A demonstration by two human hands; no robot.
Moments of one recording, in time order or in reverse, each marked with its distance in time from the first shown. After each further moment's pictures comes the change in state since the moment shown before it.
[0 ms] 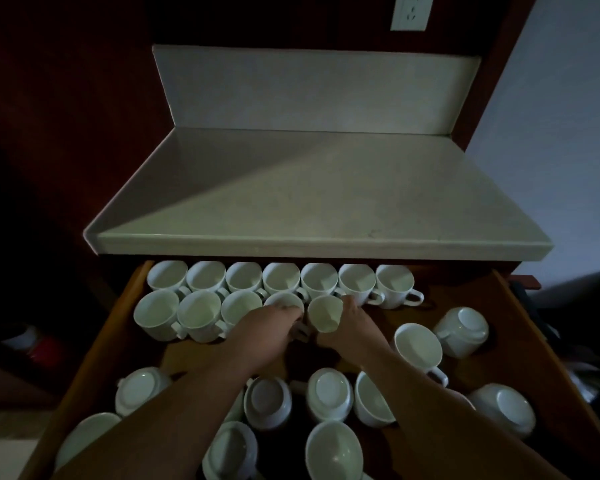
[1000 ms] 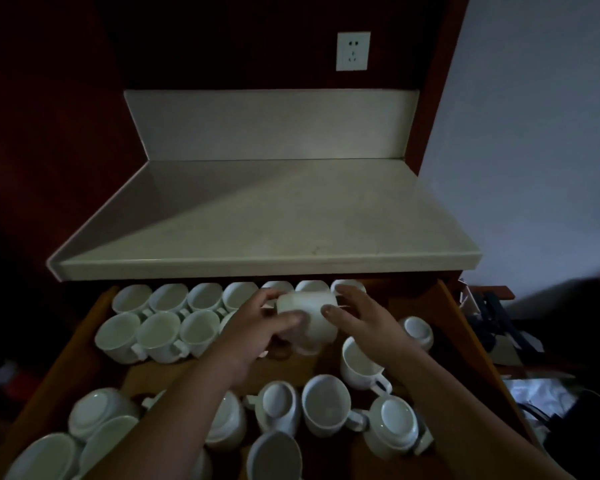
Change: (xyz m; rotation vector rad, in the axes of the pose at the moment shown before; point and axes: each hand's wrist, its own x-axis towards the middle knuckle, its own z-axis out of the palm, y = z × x) left_hand -0.015 0.121 -0.058 -1.342 0.155 -0.382; right_hand -0.061 0.041 -0.126 0.441 0.025 -0.230
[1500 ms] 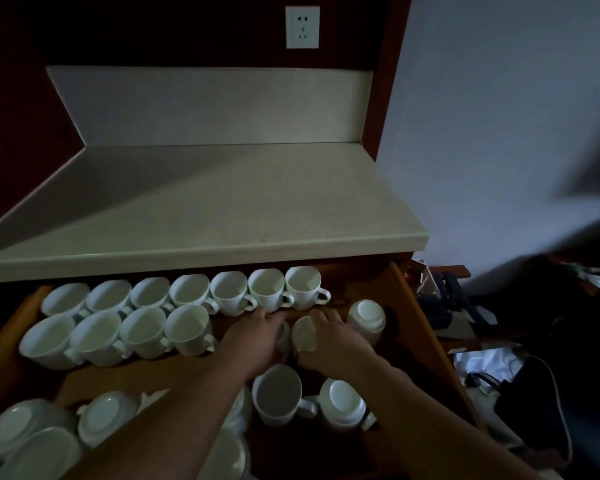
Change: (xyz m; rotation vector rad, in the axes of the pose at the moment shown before) left_hand 0.074 -0.077 0.063 1.463 -0.153 0.311; right_hand 0.008 0.078 -0.004 -0.813 -0.167 0.161
